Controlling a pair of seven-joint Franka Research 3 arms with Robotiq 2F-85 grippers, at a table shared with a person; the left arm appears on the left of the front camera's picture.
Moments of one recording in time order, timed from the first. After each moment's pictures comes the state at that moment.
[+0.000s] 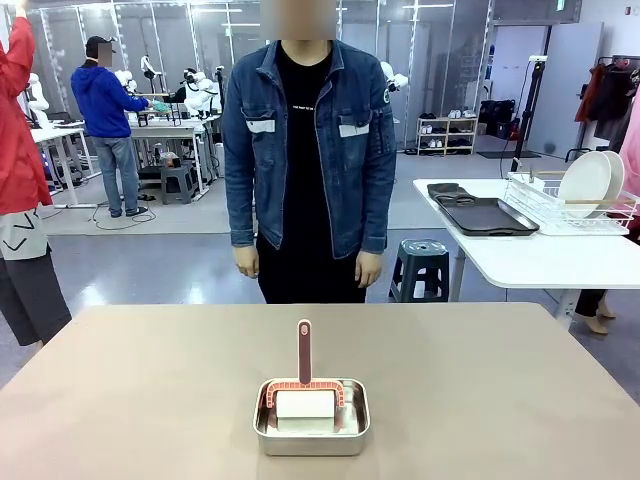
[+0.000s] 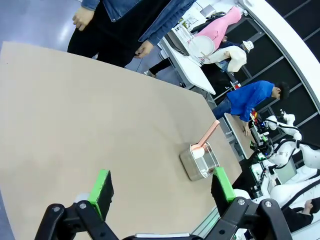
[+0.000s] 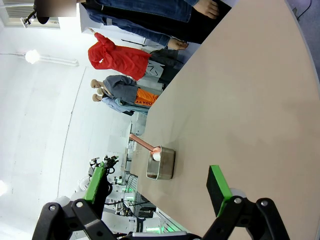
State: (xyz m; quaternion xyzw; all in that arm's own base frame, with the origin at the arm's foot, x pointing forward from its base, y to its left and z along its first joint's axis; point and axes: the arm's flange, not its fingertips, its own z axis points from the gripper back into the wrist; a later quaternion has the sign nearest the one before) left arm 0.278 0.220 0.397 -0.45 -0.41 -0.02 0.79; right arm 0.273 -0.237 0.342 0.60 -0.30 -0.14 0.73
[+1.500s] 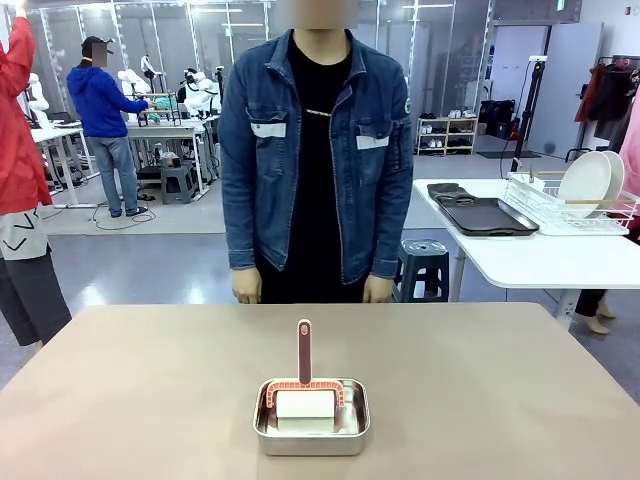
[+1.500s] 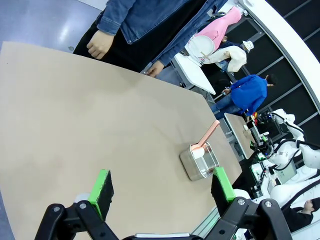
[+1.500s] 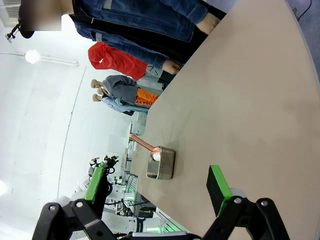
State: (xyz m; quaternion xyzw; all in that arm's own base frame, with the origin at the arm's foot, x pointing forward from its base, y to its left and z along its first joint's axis) left arm 0.278 0.220 0.397 -0.45 -0.41 -0.02 0.79; right arm 0.273 -0.237 0.342 0.60 -0.30 -0.14 0.73
